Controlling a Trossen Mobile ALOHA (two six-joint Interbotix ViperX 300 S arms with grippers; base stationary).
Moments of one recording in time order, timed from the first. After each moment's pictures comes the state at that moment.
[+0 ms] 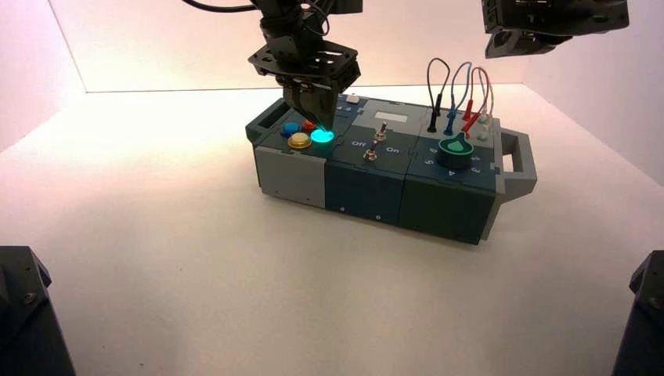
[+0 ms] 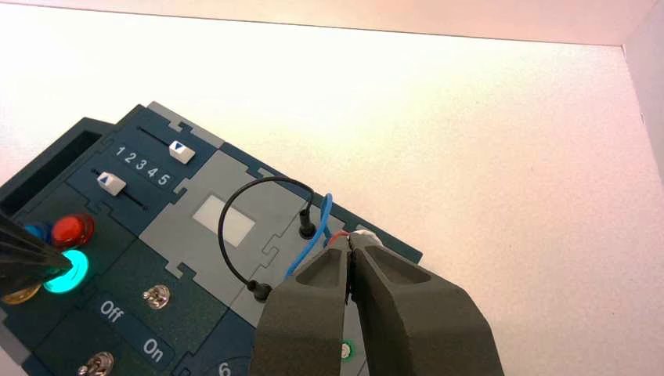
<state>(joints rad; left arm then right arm) -0.69 0.21 0.54 -0.25 0.49 0.26 0.25 -0.36 1.08 0.10 -0.06 -0.04</state>
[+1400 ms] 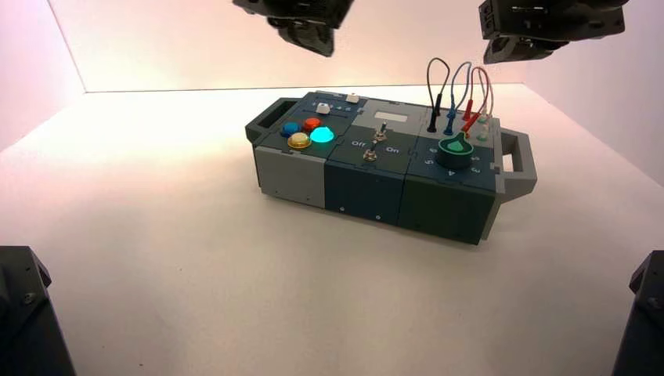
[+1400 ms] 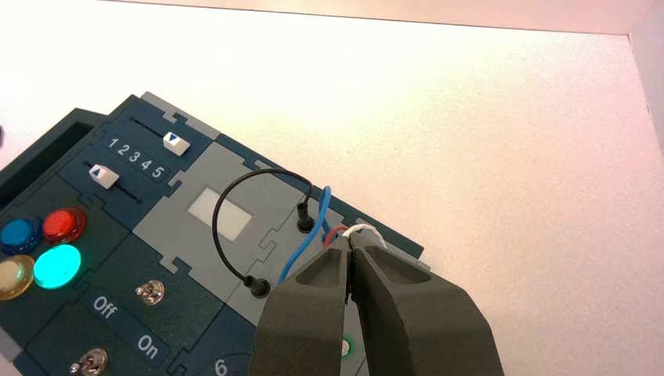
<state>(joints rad) -0.64 0.01 0.64 -0.23 0.16 0.27 0.25 -0.34 1.08 0.10 -0.06 -0.04</state>
